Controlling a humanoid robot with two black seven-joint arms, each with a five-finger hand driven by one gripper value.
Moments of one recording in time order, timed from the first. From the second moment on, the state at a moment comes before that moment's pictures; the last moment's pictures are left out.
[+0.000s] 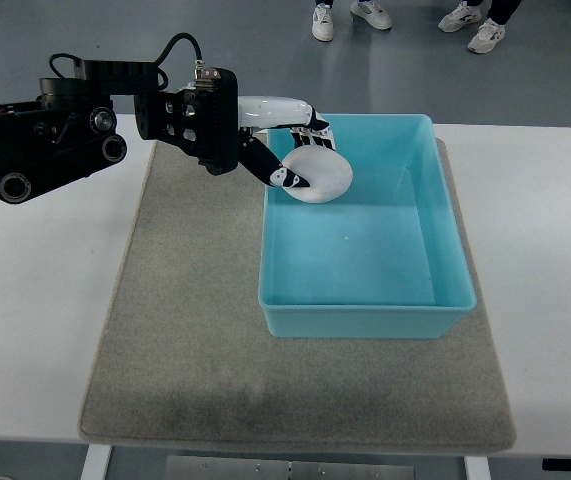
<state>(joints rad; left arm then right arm) -1.30 0.45 -0.10 -1.10 1.20 -0.22 -0.33 0.00 0.00 0.06 0.14 -0.12 0.17 0.12</state>
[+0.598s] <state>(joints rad) -1.26 0.41 -0.10 -1.05 1.19 -0.22 -0.33 0.00 0.00 0.06 0.13 -0.12 0.17 0.12</state>
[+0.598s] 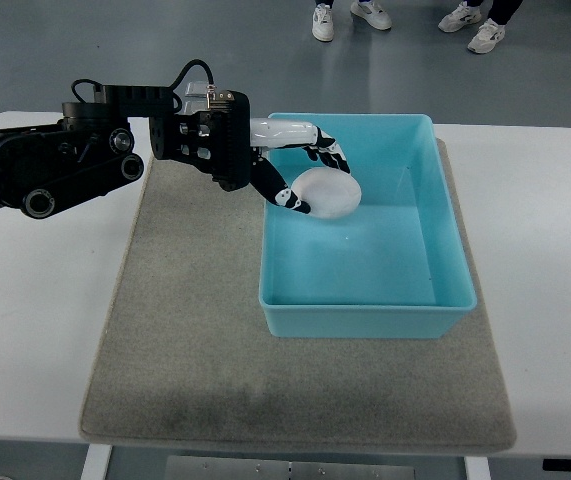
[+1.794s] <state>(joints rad) -1.26 0.41 -0.15 -0.61 0.93 -0.01 -0.34 0.00 0.00 0.06 0.13 -0.12 0.17 0.12</state>
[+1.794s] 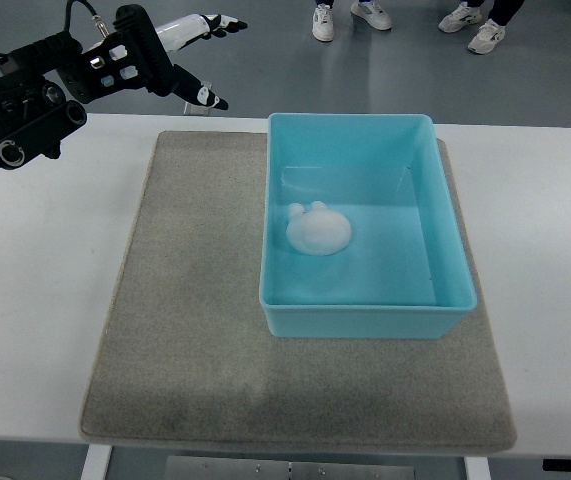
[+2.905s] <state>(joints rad) -1.13 0.30 -0.28 -0.32 -0.41 -0.24 -0.16 0.00 0.00 0.06 0.13 -0.12 0.17 0.12</state>
